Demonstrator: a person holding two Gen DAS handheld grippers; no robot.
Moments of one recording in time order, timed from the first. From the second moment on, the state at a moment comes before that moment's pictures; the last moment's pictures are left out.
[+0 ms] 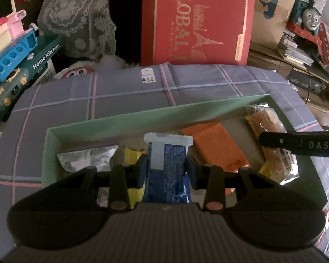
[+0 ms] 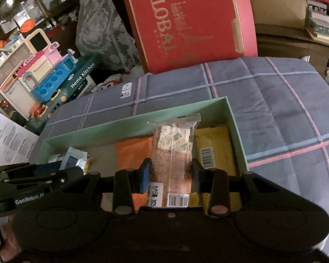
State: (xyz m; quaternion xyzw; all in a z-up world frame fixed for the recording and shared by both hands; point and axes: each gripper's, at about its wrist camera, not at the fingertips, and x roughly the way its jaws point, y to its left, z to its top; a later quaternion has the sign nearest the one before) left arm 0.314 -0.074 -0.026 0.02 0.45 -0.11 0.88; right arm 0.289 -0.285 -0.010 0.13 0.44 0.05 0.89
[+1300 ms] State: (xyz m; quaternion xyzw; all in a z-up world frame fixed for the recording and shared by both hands) left arm 0.103 -0.057 -0.018 0.02 0.47 -0.09 0.88; right arm 0.073 -0.279 0.030 0.15 0.42 0.08 0.89
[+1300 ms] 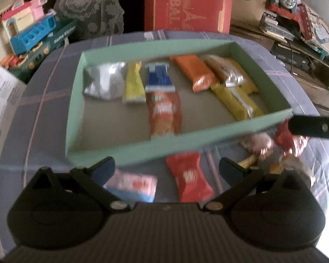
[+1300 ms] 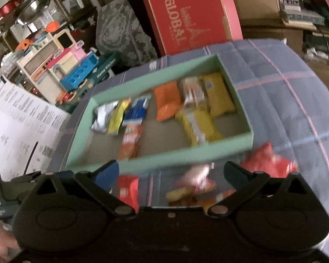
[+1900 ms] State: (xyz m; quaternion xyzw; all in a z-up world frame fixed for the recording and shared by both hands) left arm 0.030 0.039 -0.043 -0.04 0.46 0.01 0.89; right arm -0.010 -0.243 -0.040 0.16 0.48 0.08 0.86
